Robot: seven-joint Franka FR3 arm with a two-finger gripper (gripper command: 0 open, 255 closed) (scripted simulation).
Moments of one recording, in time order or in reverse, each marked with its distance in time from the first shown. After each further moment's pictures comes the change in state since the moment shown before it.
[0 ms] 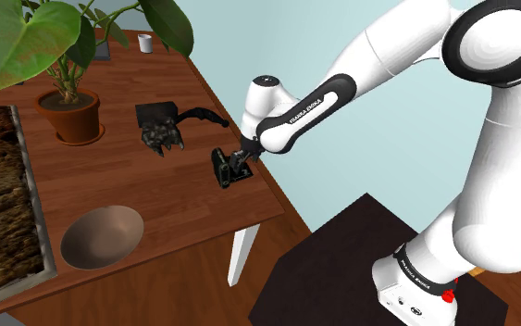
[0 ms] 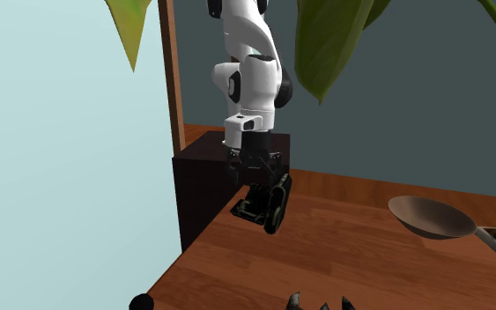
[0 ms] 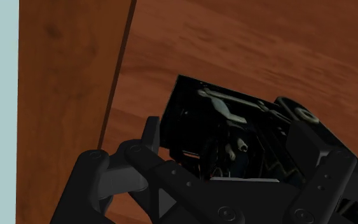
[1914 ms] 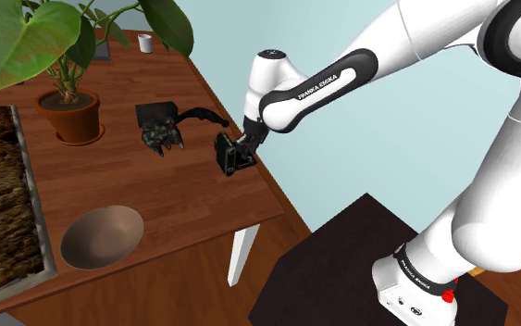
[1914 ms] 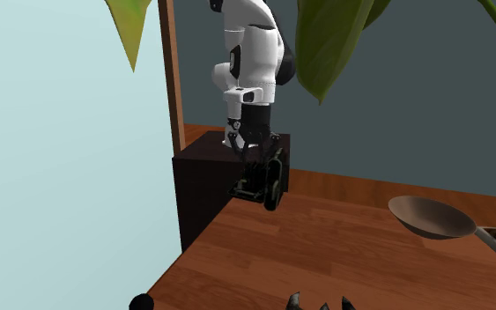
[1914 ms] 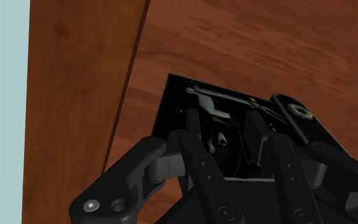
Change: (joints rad) arm -0.025 -0.136 0.036 0.002 0.064 -0.139 -0.052
